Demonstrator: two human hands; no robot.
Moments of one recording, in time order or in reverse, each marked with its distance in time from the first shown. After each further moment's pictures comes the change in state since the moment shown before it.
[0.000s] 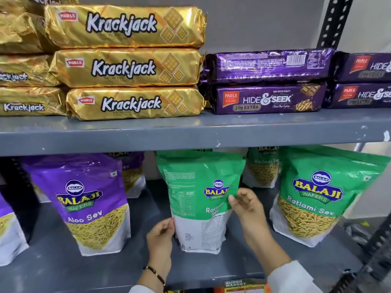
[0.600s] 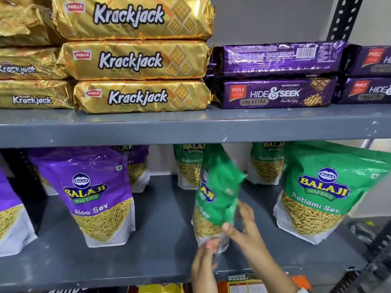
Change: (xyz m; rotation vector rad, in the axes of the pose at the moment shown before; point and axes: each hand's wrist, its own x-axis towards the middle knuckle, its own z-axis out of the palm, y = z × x) left_hand -0.118 0.013 0.032 -0.105 -0.143 -0.233; right_hand -0.047 0.014 0.002 -0.312 -0.215 0.003
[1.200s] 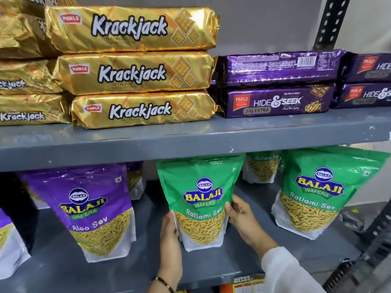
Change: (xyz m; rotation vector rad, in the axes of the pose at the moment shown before) left_hand 0.065 0.056 -0.036 -0.118 -0.093 0.135; right_hand 0.057 0.026 -0.001 0.211 -0.066 0.132
